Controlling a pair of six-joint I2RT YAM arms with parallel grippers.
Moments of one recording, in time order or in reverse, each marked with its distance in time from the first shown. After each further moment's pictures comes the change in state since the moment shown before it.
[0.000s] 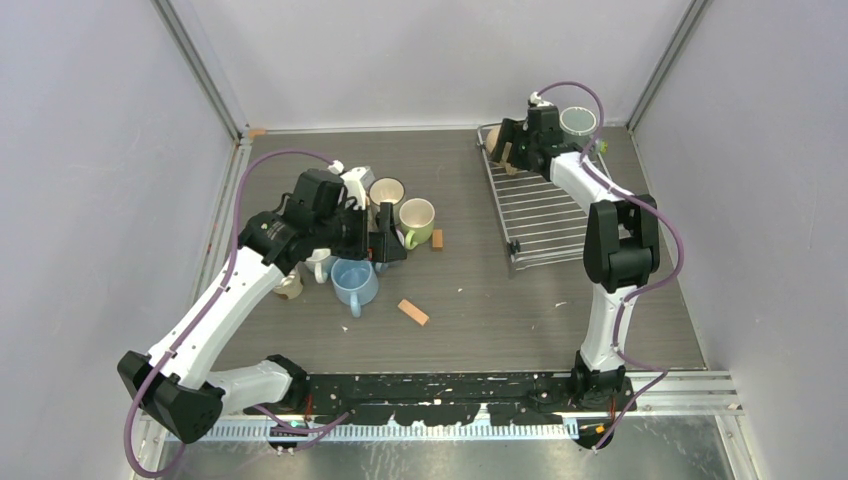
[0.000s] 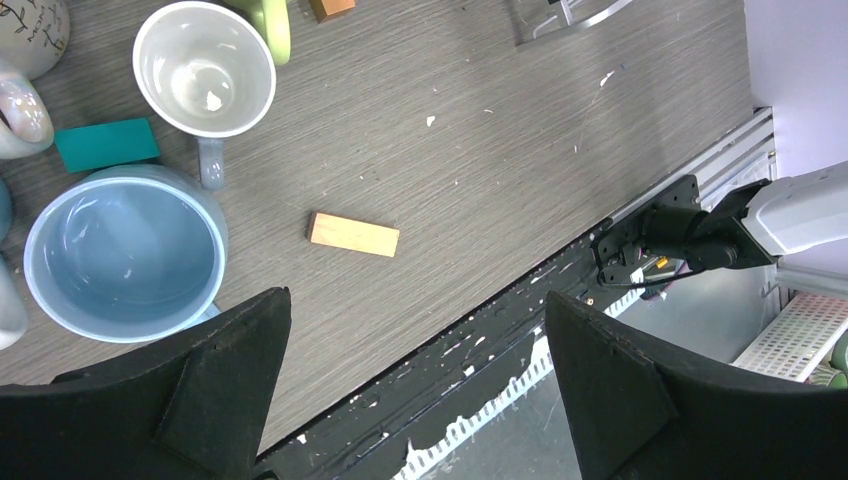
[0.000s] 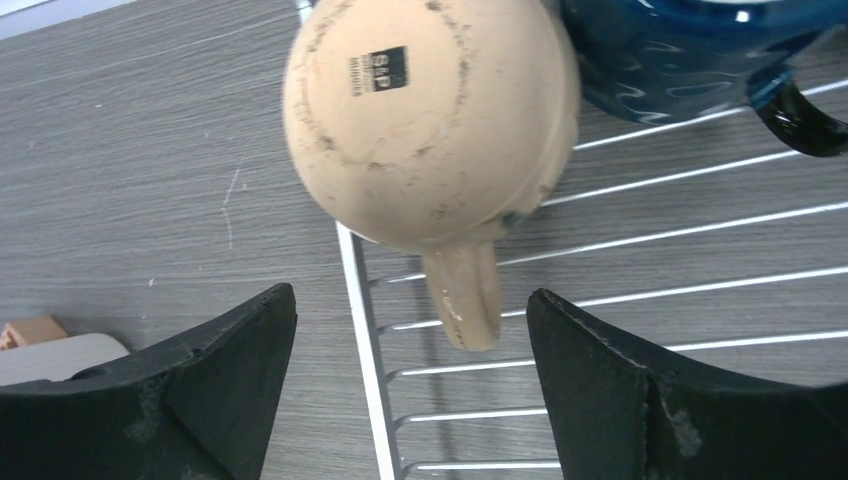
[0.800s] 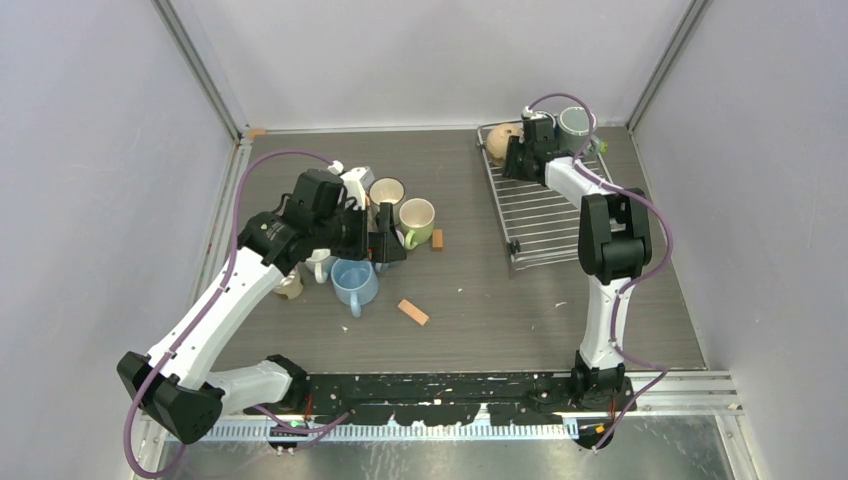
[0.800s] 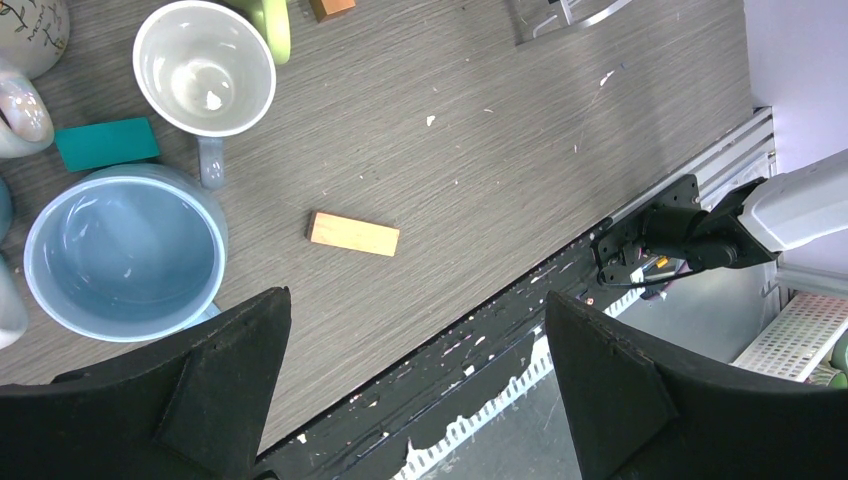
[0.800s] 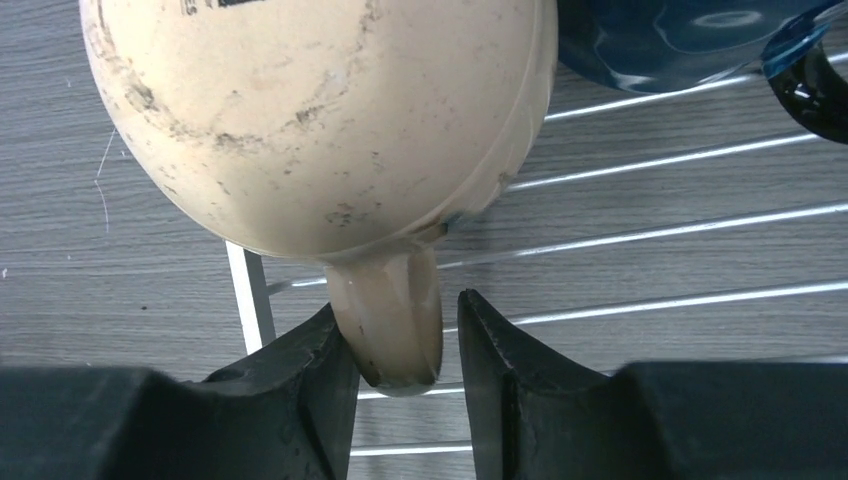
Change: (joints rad) left arm 0.000 -0.003 -0.002 0.000 0.000 0.000; right arm -0.003 0.080 -0.019 0.005 0.046 -0.100
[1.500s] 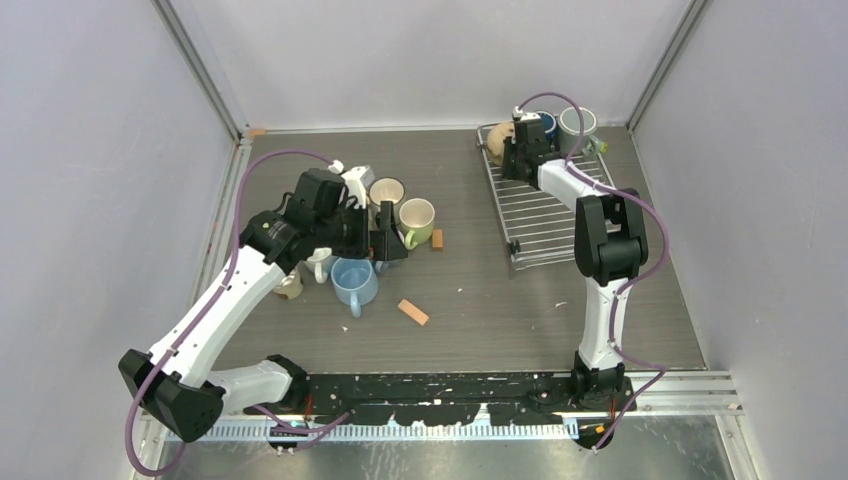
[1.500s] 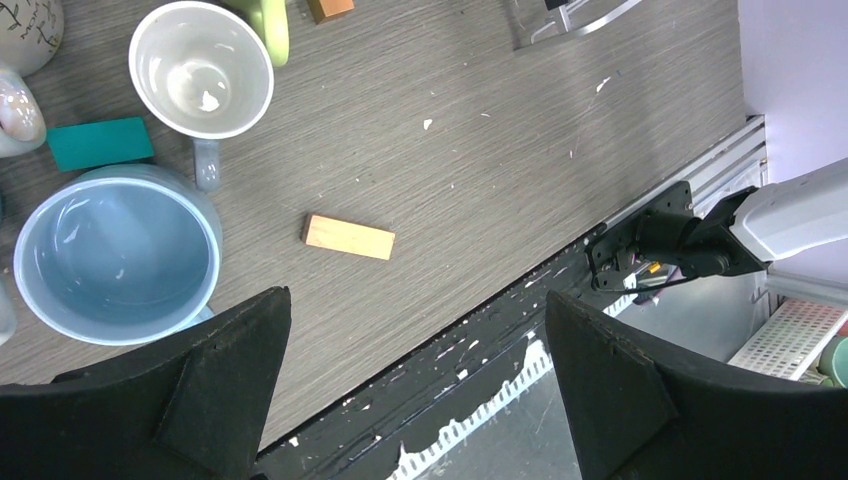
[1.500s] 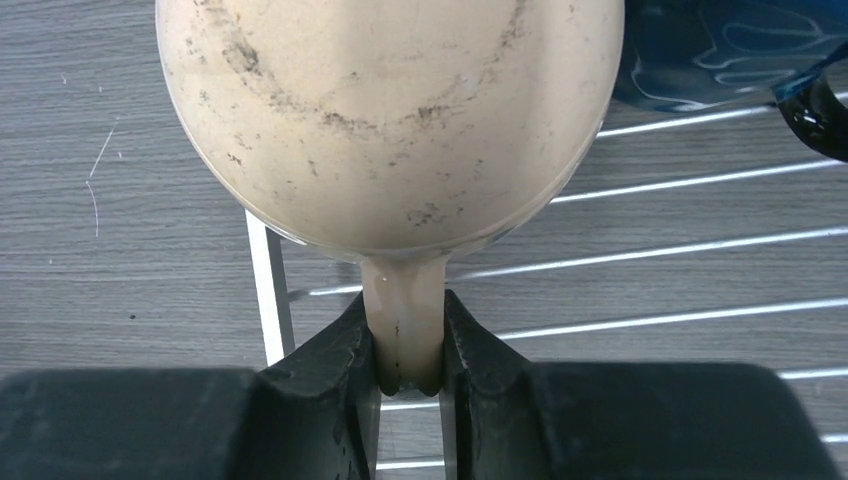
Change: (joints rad) left arm 0.000 0.010 0.000 0.008 -0.001 -0.016; right arm 0.030 0.003 -0.010 0.051 0.066 -0.056
